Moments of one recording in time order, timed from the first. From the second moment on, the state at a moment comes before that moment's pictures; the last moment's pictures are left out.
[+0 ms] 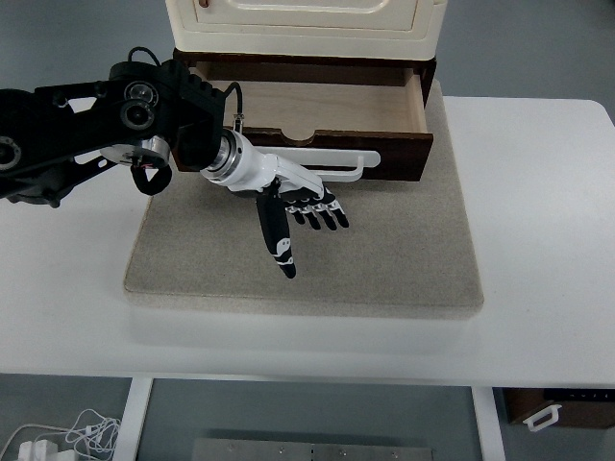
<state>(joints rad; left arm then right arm) -1.32 0.47 -0.26 -1.40 0.62 -0.53 0.61 -0.01 0.00 -0.01 0.18 -0.04 0.08 0.03</state>
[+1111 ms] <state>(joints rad) -1.33 0.45 -0.34 -1.15 0.65 -0.53 0.61 -0.01 0.00 -0.01 0.18 -0.04 0.08 0.03</state>
